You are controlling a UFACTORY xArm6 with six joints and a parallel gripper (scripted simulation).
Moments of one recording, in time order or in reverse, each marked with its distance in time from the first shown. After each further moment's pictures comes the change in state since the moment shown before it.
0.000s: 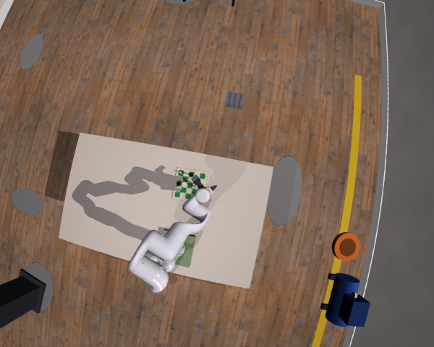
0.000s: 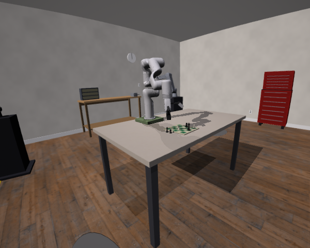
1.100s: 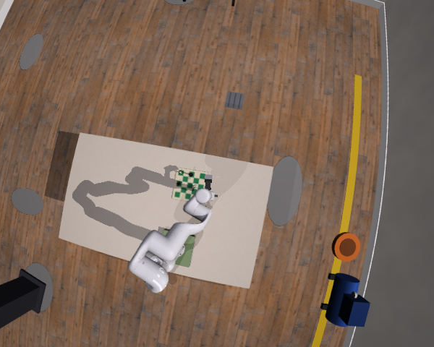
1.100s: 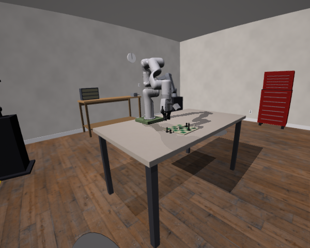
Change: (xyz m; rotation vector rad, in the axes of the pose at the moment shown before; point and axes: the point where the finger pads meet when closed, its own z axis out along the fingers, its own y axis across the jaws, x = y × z) arm -0.014 0.005 0.000 -0.036 -0.043 0.701
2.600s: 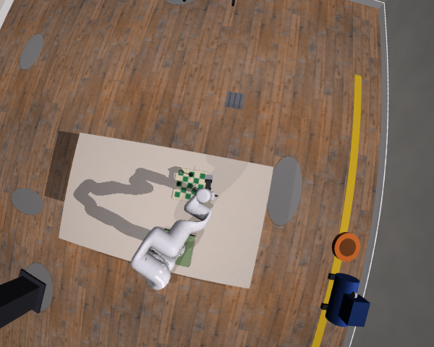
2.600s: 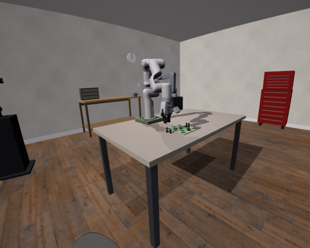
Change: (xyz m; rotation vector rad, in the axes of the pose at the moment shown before) arm 0.000 0.000 0.023 0.000 0.000 0.000
